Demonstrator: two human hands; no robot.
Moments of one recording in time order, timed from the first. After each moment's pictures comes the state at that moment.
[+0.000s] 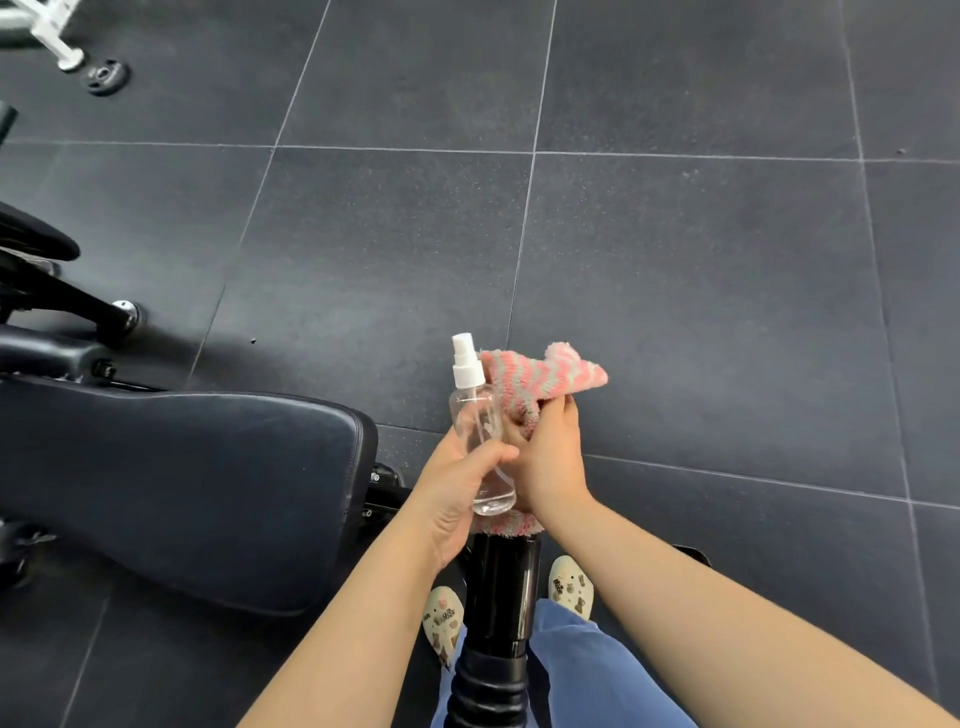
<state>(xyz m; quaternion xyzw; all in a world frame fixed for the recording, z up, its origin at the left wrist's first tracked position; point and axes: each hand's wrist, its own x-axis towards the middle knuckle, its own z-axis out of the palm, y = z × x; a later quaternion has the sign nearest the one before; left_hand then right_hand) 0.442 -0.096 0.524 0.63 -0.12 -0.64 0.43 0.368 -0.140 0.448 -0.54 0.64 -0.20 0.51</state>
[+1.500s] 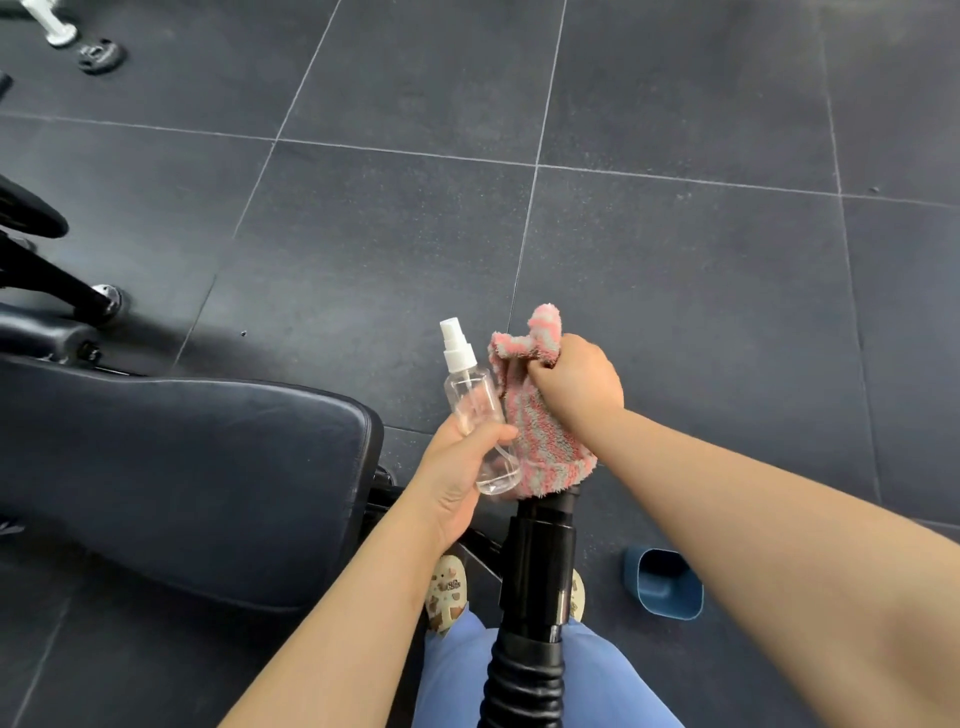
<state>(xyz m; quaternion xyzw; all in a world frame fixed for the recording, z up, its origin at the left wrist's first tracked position) 0.477 -0.085 0.515 0.60 -0.11 -0.64 0.47 0.382 -0.196 0.472 -0.68 0.64 -0.04 0.35</state>
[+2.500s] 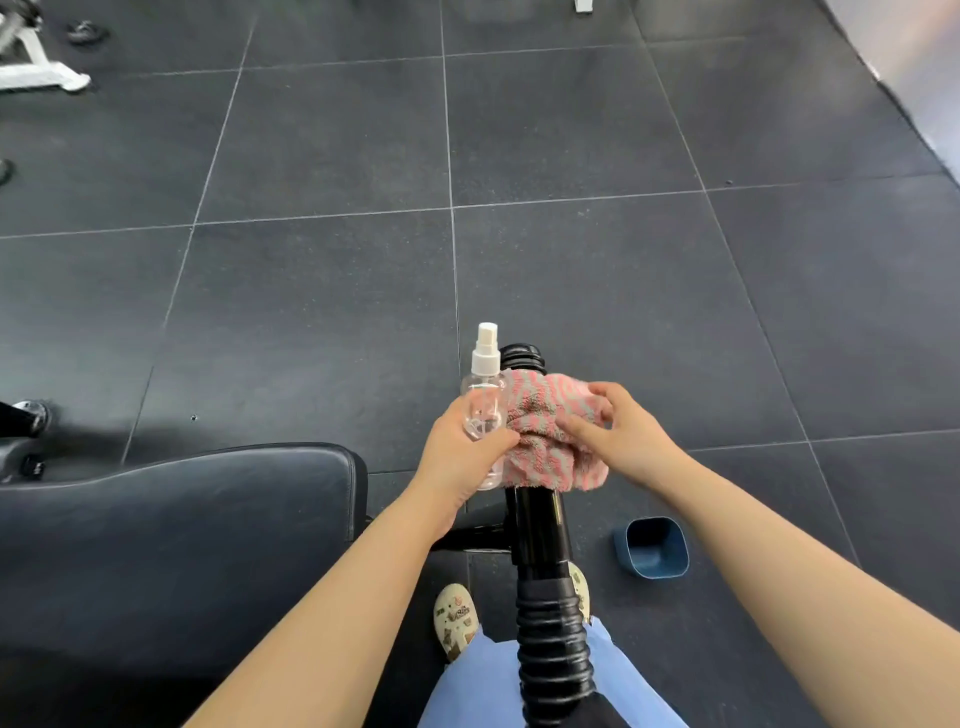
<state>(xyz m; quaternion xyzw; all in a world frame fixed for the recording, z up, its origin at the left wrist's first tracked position) 0.483 -0.065 0.536 0.63 -0.37 -0.58 0.36 0.310 -0.098 0.536 -0.54 0.68 -0.10 0.48</state>
